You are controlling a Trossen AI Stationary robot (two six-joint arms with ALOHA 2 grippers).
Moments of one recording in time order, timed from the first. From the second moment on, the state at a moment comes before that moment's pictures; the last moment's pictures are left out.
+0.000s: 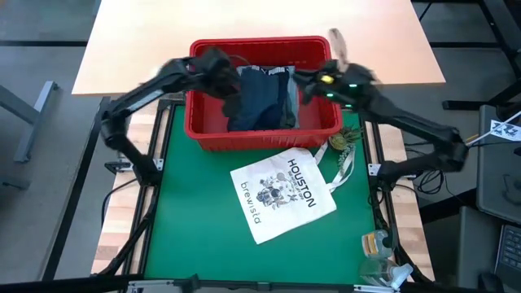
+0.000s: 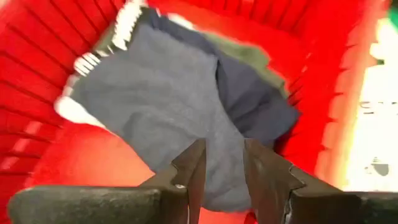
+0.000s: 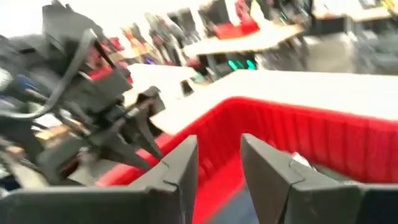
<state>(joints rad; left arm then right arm) 0.59 1.62 1.79 -1.05 0.02 0.11 -0.52 1.30 1.21 0.05 0.00 0.28</state>
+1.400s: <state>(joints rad) 0.43 0.24 0.95 -1.05 0.20 -0.25 0.13 0.89 0.95 -0.14 0.05 0.07</state>
